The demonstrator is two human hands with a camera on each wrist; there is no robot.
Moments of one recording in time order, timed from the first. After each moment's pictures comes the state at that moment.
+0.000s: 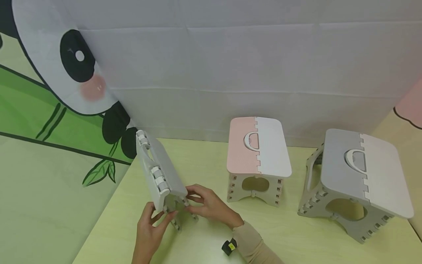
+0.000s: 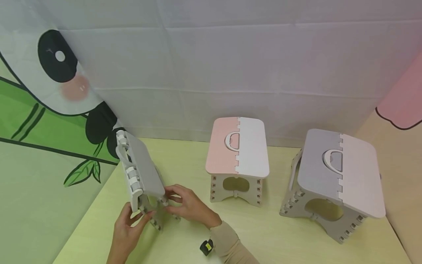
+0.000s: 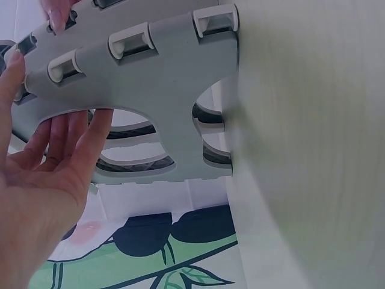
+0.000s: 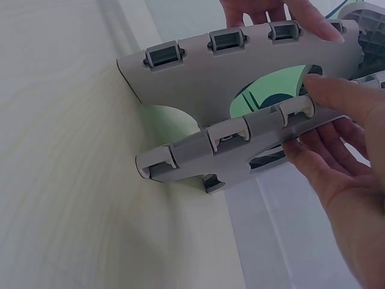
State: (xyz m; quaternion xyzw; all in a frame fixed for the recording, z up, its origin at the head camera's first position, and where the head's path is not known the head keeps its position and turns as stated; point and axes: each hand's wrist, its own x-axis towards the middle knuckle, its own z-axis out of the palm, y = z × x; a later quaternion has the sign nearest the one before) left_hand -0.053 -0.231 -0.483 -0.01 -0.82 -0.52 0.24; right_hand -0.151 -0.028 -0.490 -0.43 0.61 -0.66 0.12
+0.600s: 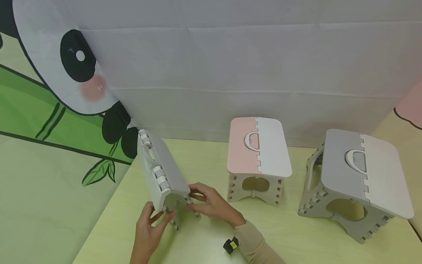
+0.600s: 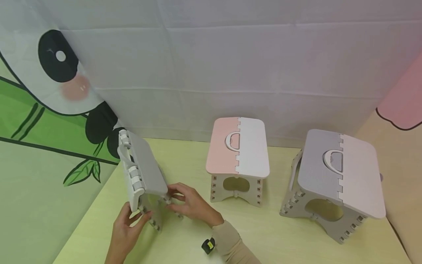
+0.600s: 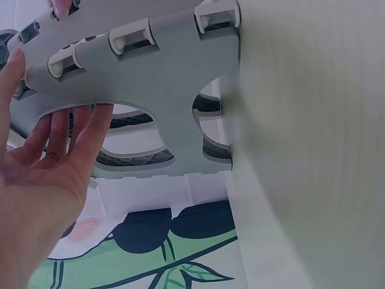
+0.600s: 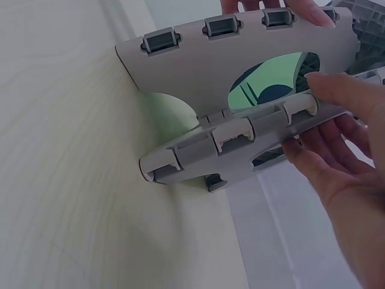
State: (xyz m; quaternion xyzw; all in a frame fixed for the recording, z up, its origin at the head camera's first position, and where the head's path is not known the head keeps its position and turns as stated) left_hand -0.053 -0.234 -0.483 -0.02 -0.82 -0.52 0.23; right_hand -0.156 -0.021 -0.495 -0.42 0.61 -0.66 0.12
